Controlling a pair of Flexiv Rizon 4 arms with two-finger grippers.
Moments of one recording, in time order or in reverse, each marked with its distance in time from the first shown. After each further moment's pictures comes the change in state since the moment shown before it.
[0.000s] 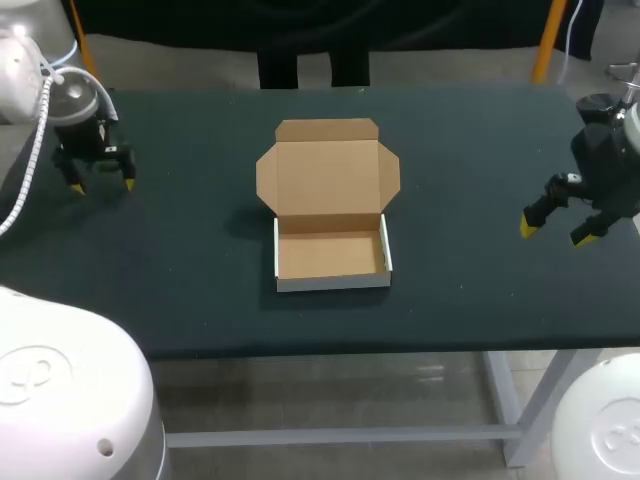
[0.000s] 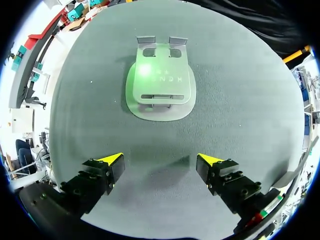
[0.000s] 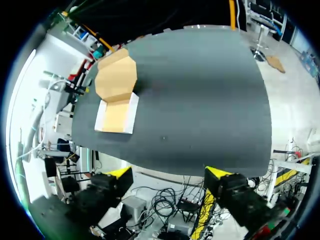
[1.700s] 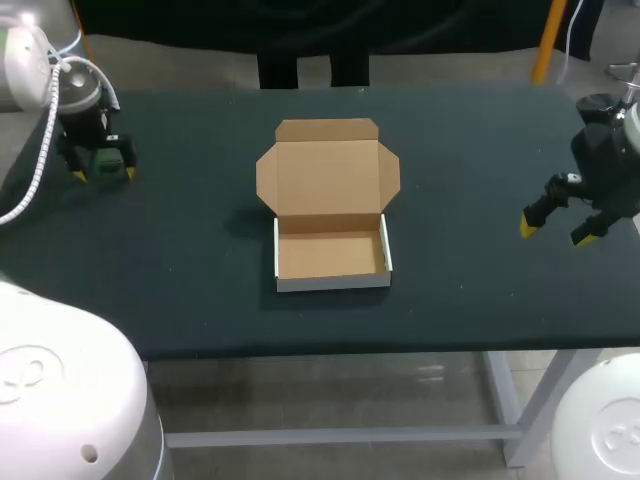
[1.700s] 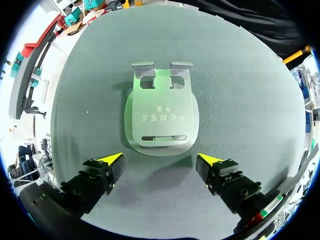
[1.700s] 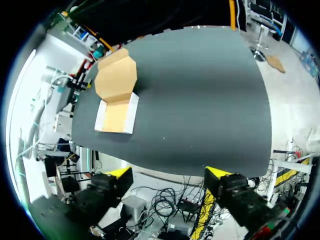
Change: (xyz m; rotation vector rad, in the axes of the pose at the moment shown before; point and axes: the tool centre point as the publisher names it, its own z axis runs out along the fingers) left arm -0.003 -0.039 0.005 0.010 -0.009 0.028; right arm 0.000 0.000 0.000 0.000 0.000 0.000
